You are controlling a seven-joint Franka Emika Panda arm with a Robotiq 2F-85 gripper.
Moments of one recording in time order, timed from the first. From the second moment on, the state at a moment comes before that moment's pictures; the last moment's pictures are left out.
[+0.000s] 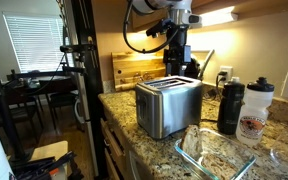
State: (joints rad) arm 0.02 0.07 0.07 -1.90 -0.07 1.90 0.28
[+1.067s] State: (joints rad) arm 0.01 0.06 0.01 -1.90 -0.07 1.90 0.30
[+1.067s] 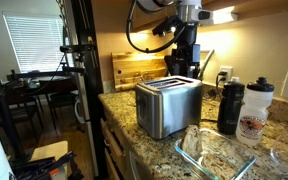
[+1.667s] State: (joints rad) arm -0.01 0.02 -0.02 -1.91 -0.07 1.89 0.34
